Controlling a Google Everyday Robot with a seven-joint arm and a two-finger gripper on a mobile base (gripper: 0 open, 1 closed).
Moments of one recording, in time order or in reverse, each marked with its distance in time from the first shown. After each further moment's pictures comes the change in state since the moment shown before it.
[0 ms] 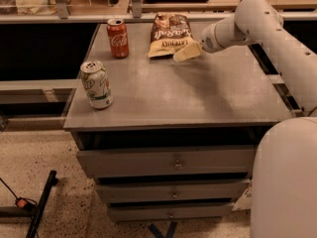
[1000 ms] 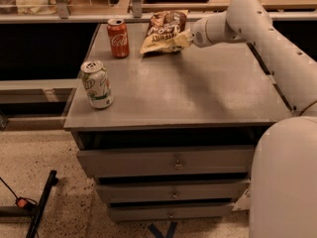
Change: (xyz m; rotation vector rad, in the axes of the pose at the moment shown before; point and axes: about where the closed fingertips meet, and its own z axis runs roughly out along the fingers) arm -0.046 0.017 0.016 -0.012 -0.126 -0.011
